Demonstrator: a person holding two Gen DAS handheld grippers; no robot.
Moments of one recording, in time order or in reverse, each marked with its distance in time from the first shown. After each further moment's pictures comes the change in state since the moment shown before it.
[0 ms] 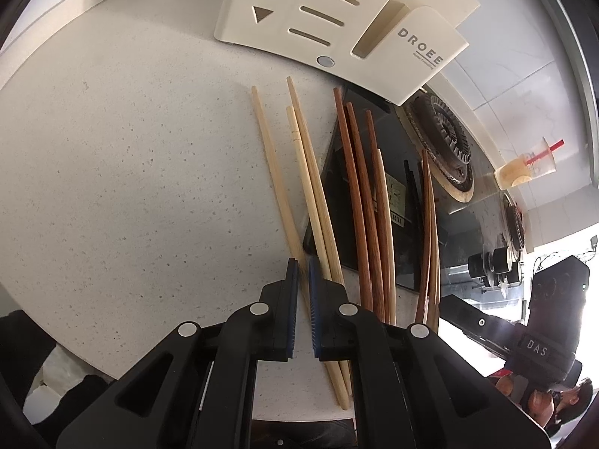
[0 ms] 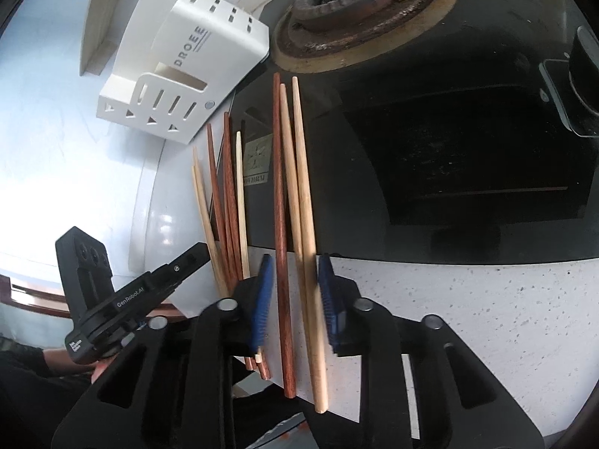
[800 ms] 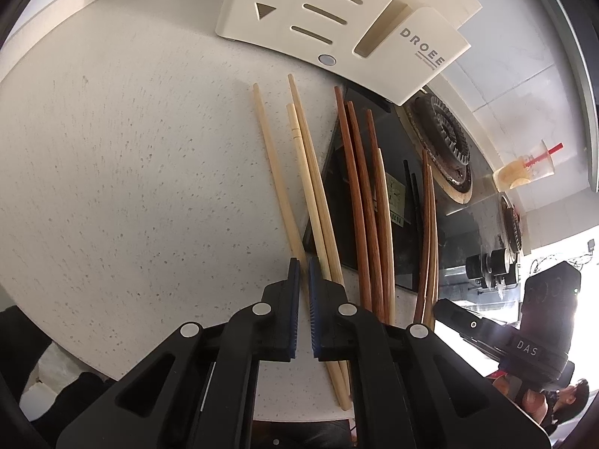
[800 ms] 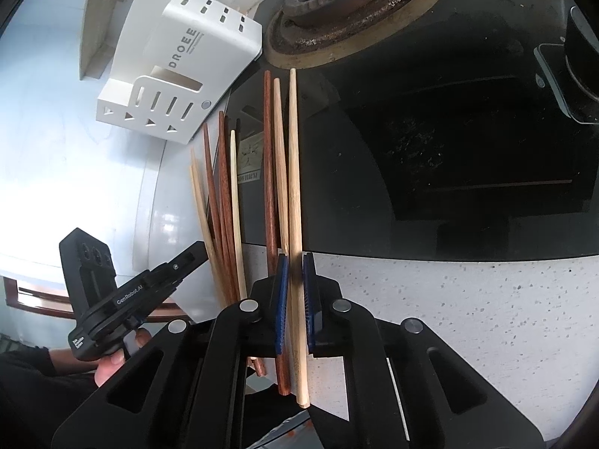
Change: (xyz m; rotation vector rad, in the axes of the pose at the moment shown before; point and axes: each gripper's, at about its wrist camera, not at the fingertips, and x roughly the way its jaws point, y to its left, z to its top) left arm 0.001 0.005 -0.001 -0.021 0.007 -0.022; right arm 0.002 -0.008 0.001 0.017 0.015 0.025
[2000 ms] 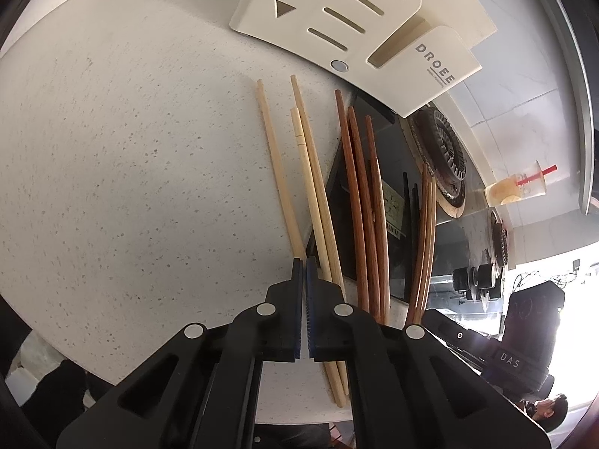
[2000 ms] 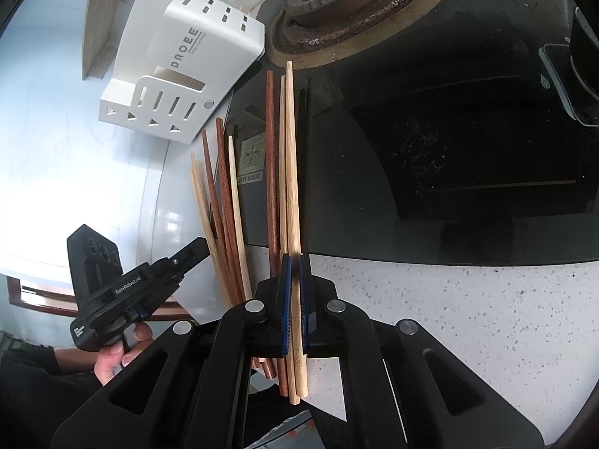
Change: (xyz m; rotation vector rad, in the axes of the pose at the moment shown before) left arm -0.003 0.010 0.004 -0.071 0.008 -0.050; right arm -0.001 -0.002 0.000 -0.009 0.008 0.014
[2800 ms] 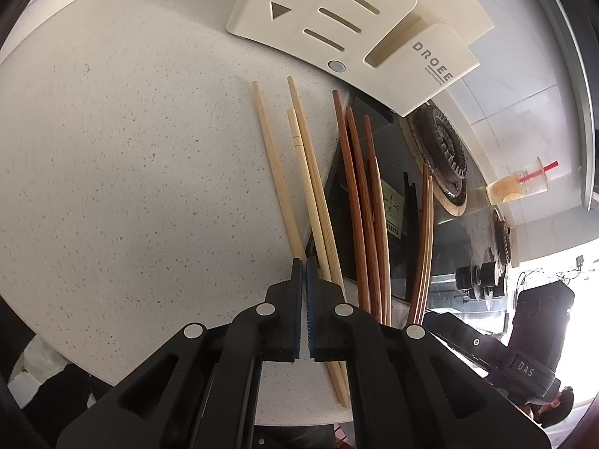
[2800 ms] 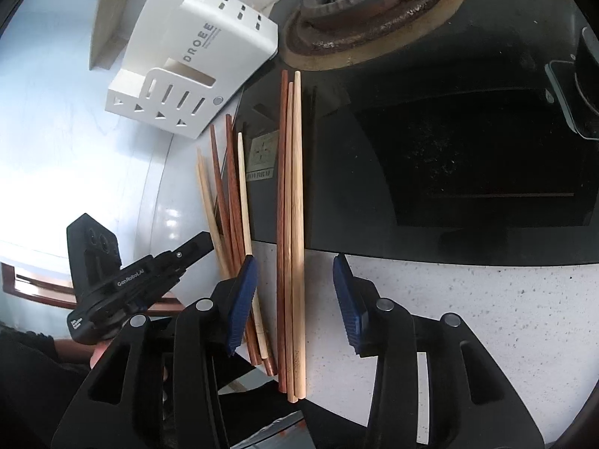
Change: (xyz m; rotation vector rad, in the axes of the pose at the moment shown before) left arm 0.002 -0.003 0.000 0.013 -0.006 0.012; right arm -0.002 0.007 -0.004 -0.047 -0.015 -0.017
